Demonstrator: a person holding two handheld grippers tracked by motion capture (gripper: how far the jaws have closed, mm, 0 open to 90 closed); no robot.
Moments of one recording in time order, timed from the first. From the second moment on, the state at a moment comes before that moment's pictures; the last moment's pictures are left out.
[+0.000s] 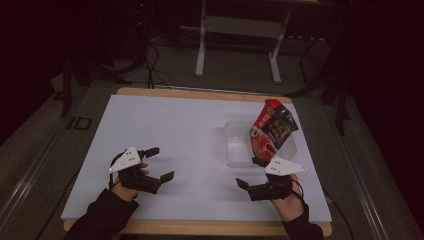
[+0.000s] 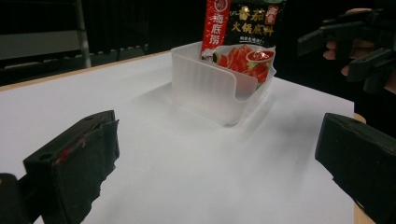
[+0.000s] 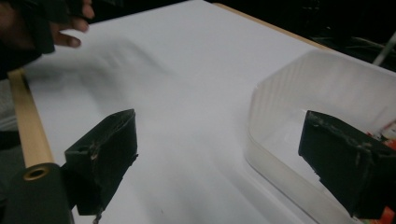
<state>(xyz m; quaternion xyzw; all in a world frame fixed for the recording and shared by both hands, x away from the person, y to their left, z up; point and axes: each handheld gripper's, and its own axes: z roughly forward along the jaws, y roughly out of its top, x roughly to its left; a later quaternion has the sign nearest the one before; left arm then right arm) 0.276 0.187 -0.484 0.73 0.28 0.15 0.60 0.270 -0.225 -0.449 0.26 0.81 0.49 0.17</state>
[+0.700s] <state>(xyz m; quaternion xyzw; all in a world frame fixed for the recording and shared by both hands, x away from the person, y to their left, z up) 0.275 0.187 -0.487 0.74 0.28 0.14 0.60 0.265 -0.257 -0.468 0.28 0.81 0.48 0.18</state>
